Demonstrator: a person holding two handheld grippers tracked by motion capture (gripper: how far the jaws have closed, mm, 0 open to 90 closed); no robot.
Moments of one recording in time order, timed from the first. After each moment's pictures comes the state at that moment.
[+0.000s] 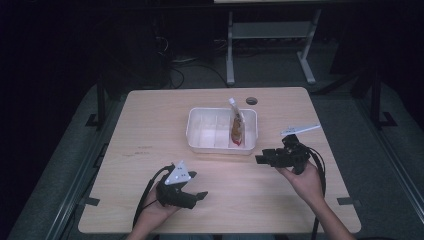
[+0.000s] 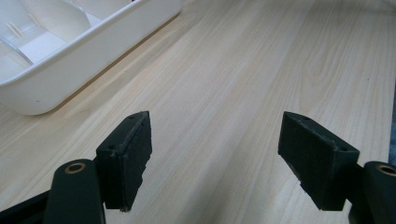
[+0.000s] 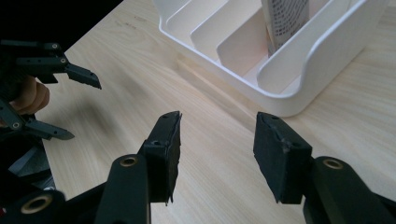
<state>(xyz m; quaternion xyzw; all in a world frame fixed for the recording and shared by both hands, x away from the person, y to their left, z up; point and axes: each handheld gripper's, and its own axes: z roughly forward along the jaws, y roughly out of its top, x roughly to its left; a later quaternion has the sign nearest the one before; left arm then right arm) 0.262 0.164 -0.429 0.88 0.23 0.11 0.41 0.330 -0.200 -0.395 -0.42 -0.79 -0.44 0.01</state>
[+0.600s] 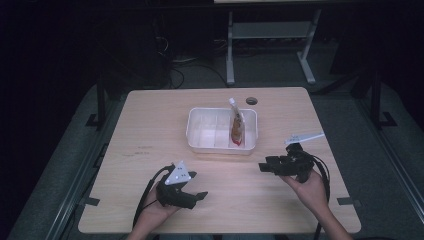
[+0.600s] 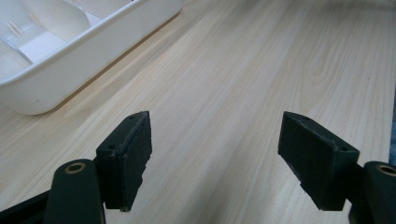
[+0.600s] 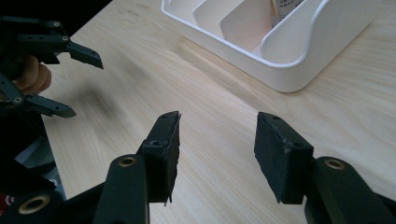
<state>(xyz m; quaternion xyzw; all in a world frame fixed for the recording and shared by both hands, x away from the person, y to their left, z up) 0.262 0.164 -0.429 0.88 0.23 0.11 0.41 0.313 -0.210 -0.408 -0.41 -0.79 -0.45 0.02</state>
